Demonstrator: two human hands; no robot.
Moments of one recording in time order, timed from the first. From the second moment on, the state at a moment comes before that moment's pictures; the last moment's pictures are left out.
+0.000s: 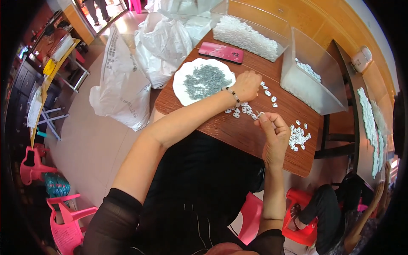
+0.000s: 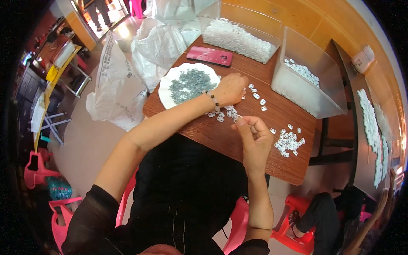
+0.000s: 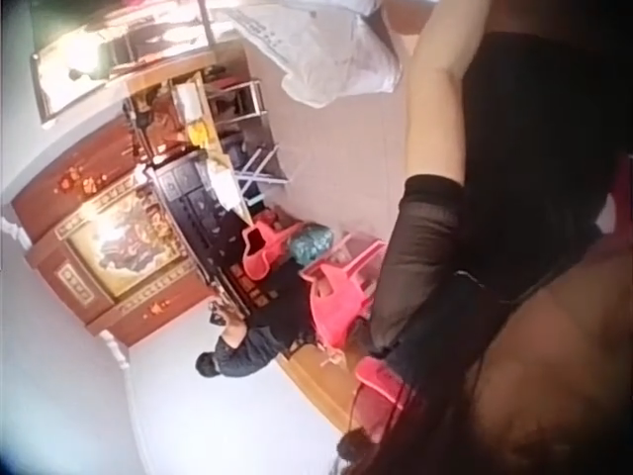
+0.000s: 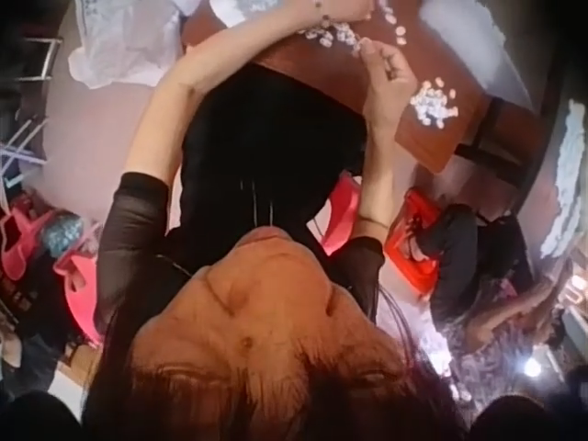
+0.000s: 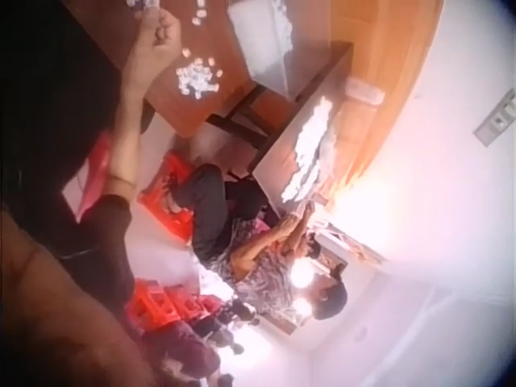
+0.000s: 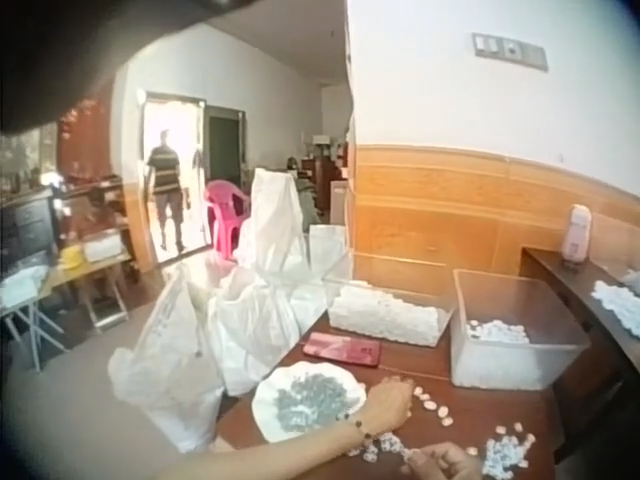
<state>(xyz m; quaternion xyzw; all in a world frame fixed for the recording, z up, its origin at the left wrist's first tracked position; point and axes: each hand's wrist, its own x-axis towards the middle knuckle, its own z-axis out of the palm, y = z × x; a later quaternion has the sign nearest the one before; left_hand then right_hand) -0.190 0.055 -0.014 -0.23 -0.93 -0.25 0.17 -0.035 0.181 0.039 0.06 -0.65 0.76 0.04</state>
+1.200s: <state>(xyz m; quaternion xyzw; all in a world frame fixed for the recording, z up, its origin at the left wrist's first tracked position) 0.001 -0.021 0.006 0.07 -0.40 -0.90 -0.18 -0.019 0.155 0.033 0.08 -0.65 0.75 -0.01</state>
